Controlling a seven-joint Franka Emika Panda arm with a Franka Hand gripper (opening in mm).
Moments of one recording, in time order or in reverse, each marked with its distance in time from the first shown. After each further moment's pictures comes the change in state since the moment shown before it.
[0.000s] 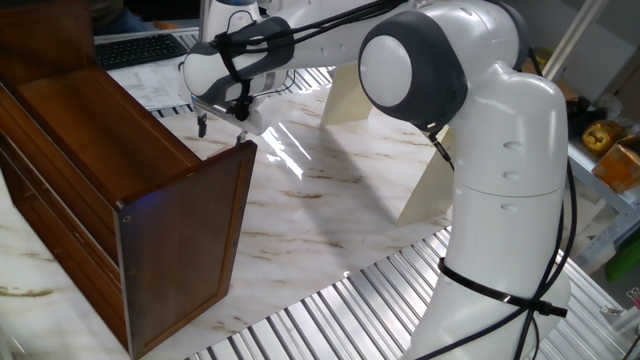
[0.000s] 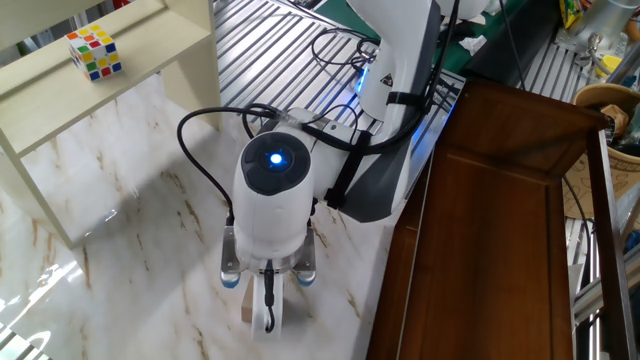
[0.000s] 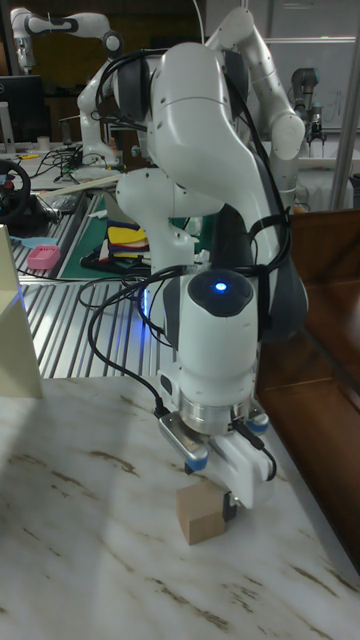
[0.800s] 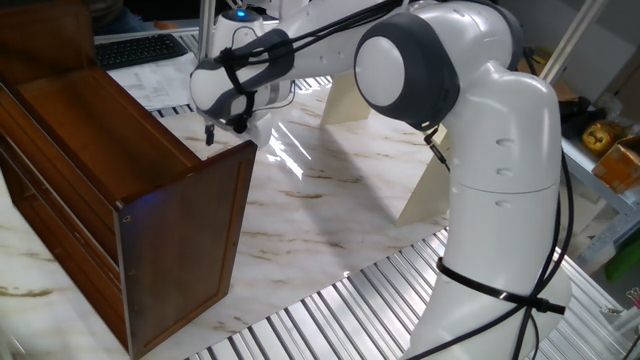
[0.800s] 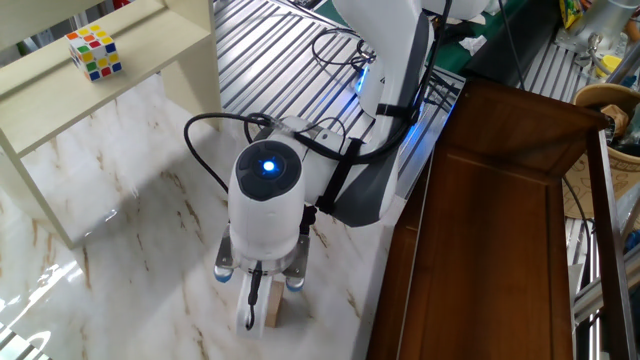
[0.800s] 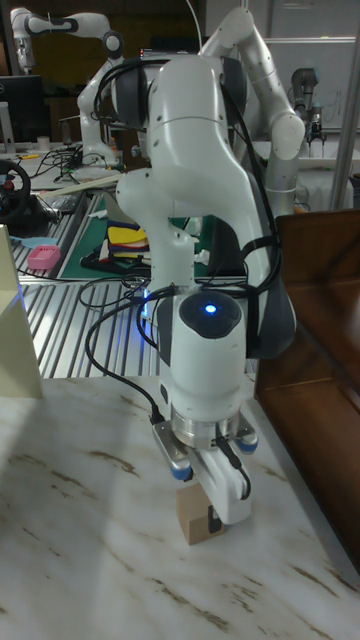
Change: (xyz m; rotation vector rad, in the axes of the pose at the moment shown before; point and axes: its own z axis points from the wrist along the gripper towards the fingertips) arm -0.005 -0.012 0.030 0.002 -0.005 0.177
